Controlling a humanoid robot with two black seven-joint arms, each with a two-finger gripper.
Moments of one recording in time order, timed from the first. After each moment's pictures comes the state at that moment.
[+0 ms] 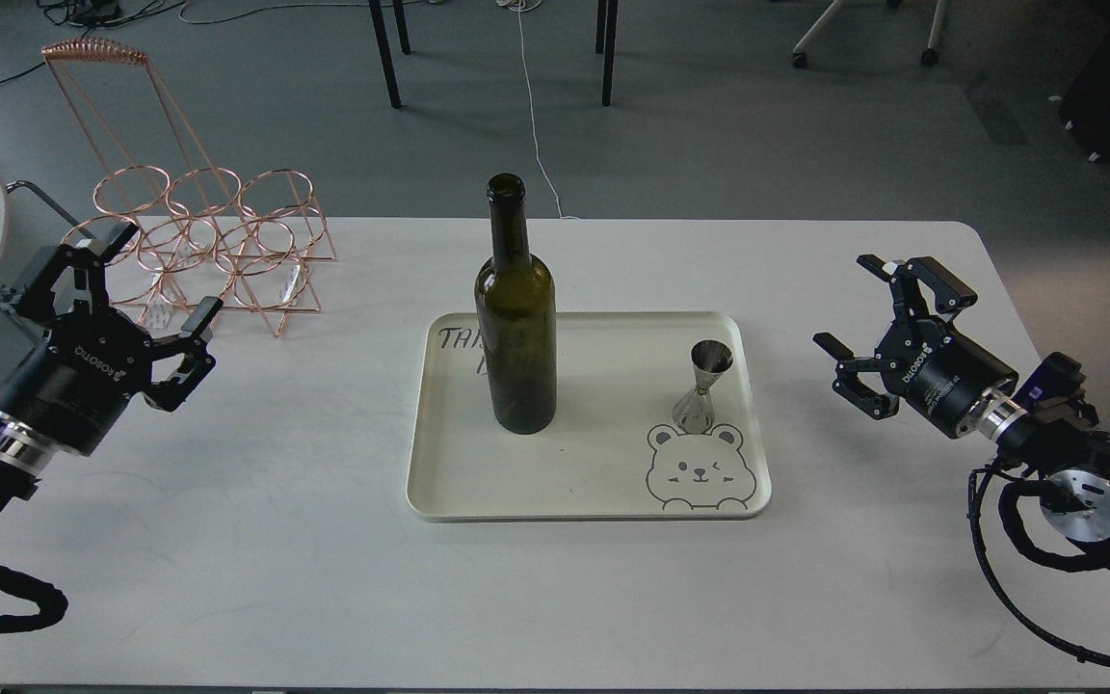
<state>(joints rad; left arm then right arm) -0.12 0.73 -1.00 -1.31 0.24 -0.49 -0.49 0.60 -0.65 0.34 1.04 -0.05 0.40 0.44</state>
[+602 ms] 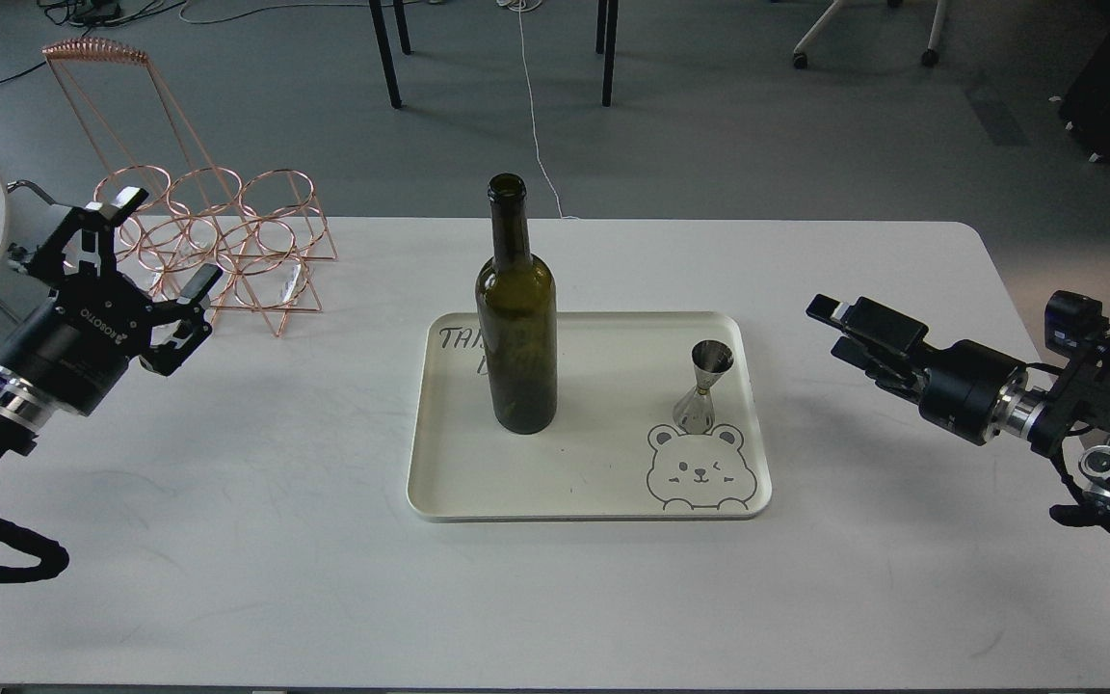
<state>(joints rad) -0.28 0.76 -0.91 -1.21 0.32 -0.49 -0.49 0.59 -0.78 0.41 1.18 -1.10 0.13 0.49</state>
